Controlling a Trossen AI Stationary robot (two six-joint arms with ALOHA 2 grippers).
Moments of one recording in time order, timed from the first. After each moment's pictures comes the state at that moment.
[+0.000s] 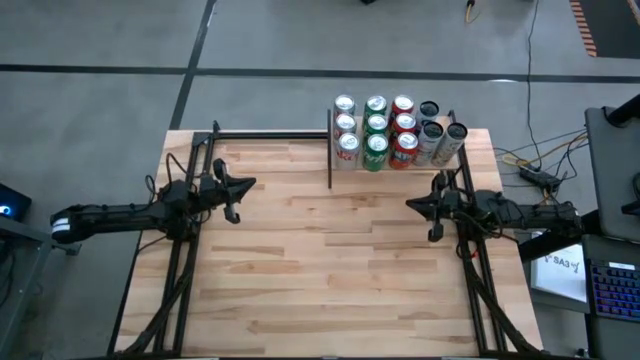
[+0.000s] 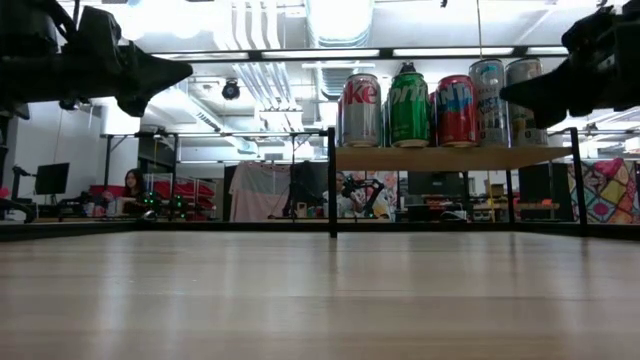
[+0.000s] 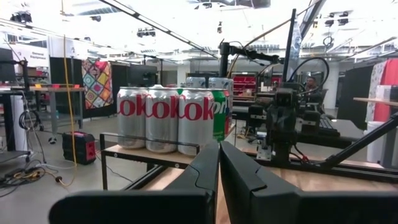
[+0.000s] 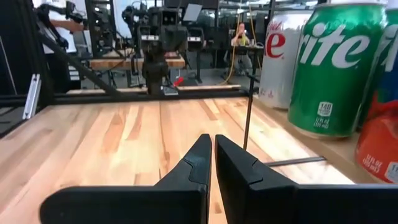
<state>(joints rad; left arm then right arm) 0.24 0.43 0.02 0.66 -0.09 -0.01 0.00 0.01 0.04 -0.04 0.16 -0.02</state>
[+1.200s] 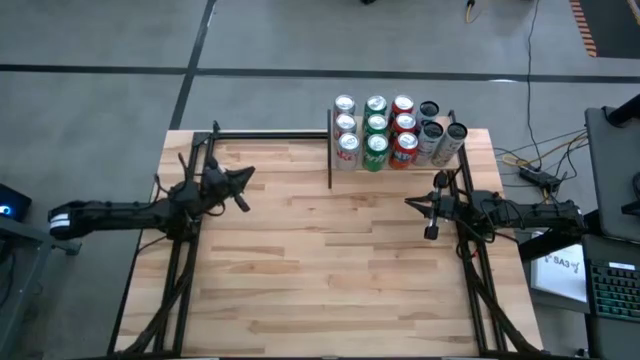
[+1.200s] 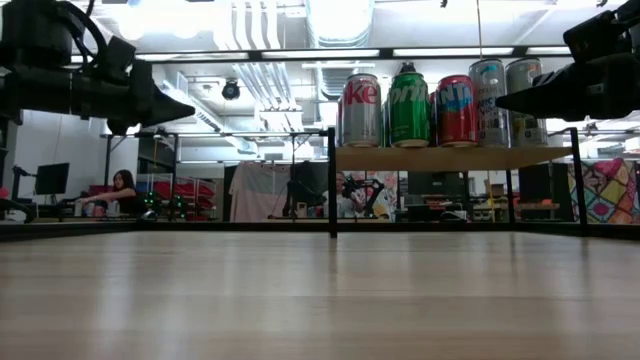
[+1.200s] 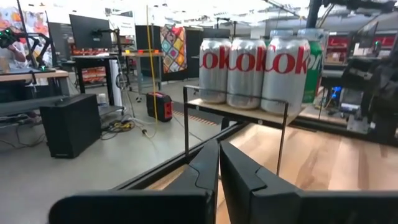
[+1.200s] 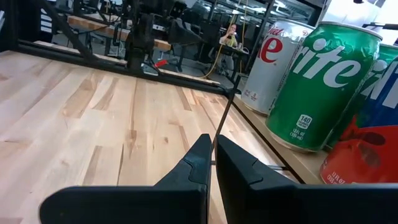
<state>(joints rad) 0.24 0.53 0.02 0.60 -0.43 0.02 0.00 0.07 0.04 -0.04 0.21 -0.28</state>
